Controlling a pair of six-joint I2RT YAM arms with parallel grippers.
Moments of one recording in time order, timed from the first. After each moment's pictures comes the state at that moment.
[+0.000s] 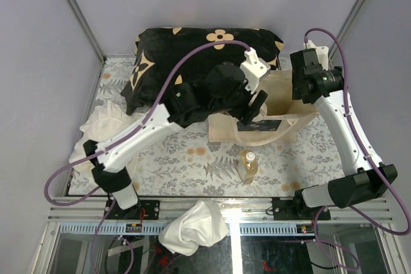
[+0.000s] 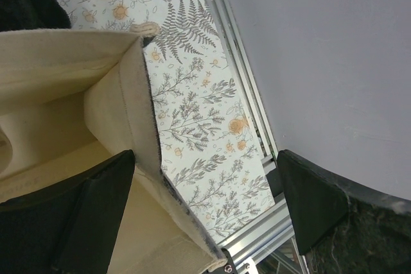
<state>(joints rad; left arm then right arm) -1.06 1.67 2.08 -0.92 -0.11 -0.14 0.25 1.40 1.58 -1.15 0.73 0.21</state>
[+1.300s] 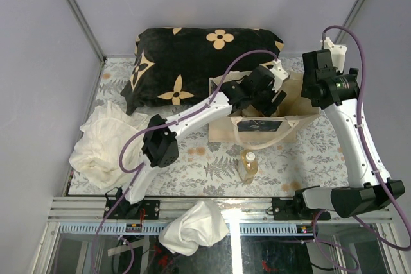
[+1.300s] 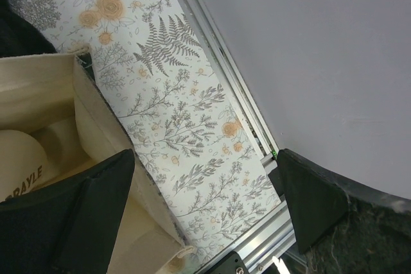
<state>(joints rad) -0.90 2.23 2.20 -0.60 0.04 -0.08 0.21 1.32 1.59 -1.16 0.77 0.27</state>
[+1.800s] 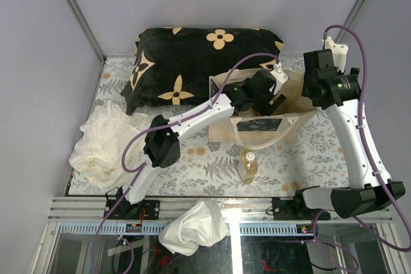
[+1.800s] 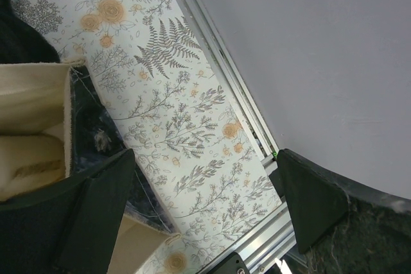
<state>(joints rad) -0.92 2.26 2.20 -0.63 -0.11 -0.01 0.21 1.32 1.61 -1.16 0.77 0.27</state>
